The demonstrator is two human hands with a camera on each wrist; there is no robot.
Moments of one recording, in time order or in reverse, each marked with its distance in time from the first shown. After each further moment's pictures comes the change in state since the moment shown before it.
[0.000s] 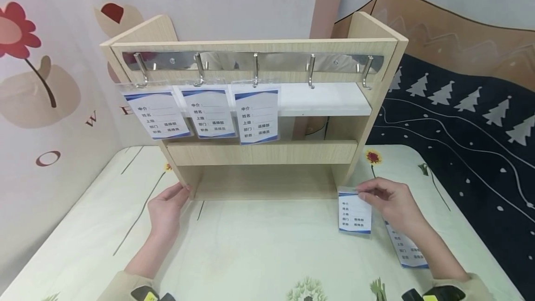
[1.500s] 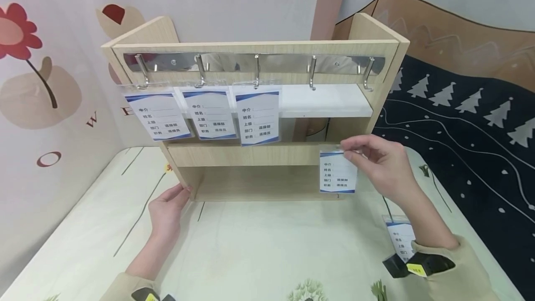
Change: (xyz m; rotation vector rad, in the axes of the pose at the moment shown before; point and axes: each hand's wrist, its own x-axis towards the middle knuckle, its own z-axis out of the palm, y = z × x) left_hand 0.001 -0.003 0.000 -0.005 0.000 -0.028; right_hand 0.052 -0.083 -0.019 0.136 0.170 -0.329
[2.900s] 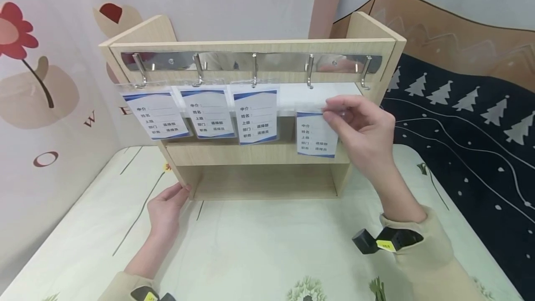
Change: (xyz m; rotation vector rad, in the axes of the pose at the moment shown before) left_hand 0.003 -0.001 0.001 -0.016 0.018 0.021; right_hand 0.052 -0.046 0.023 0.445 0.262 -0.174
